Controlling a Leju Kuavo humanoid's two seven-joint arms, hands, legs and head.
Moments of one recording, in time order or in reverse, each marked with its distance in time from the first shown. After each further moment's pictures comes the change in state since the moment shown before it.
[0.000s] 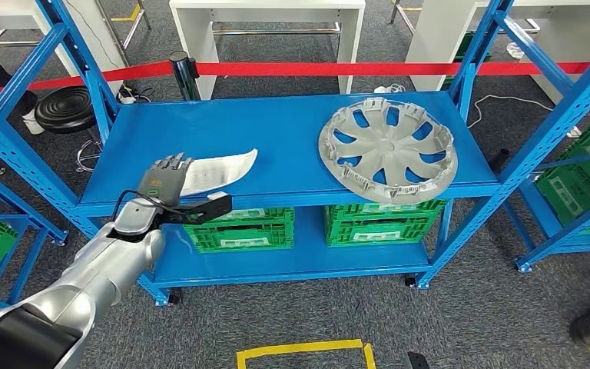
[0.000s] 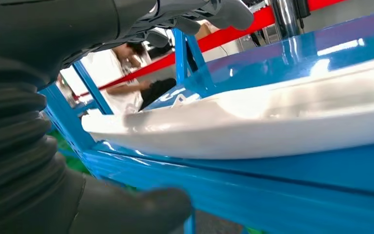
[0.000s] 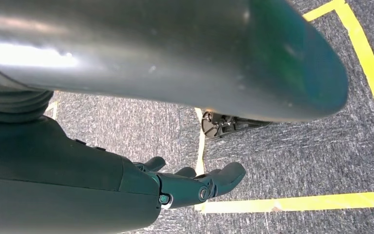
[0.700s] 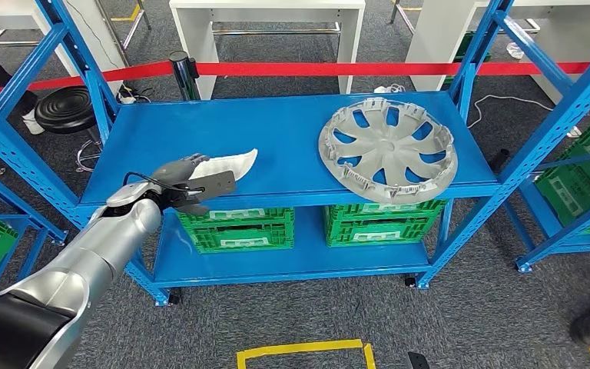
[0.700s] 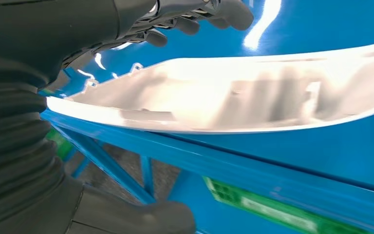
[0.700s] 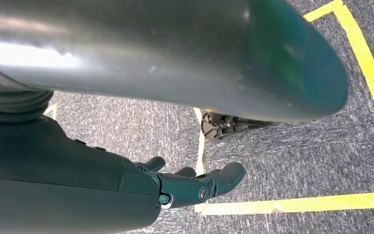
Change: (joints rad) left arm -0.066 -0.017 0.165 -0.032 0.220 -0.322 -0.160; right arm 0.000 0.000 0.000 0.000 -0.012 0.006 0.000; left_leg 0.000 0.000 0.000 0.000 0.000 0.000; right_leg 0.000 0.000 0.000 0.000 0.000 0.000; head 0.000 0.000
